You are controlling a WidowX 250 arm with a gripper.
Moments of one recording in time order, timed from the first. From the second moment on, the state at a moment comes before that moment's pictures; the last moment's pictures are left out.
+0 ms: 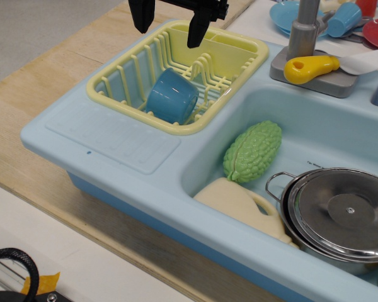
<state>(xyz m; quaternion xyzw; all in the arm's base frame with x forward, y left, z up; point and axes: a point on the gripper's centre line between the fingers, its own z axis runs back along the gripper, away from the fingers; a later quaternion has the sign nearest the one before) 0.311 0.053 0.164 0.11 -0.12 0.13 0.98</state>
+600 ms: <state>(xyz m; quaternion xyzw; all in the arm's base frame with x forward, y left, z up) 0.313 0.060 0.145 0.07 -0.08 0.14 0.98</state>
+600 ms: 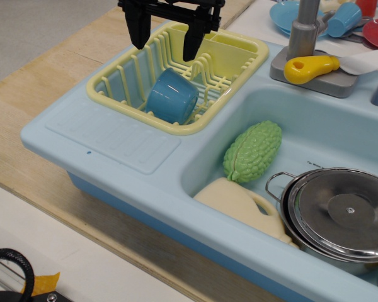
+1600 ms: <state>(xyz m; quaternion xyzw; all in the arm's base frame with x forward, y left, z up) 0.322 0.058 0.114 -0.05 -0.06 0.17 0.98</state>
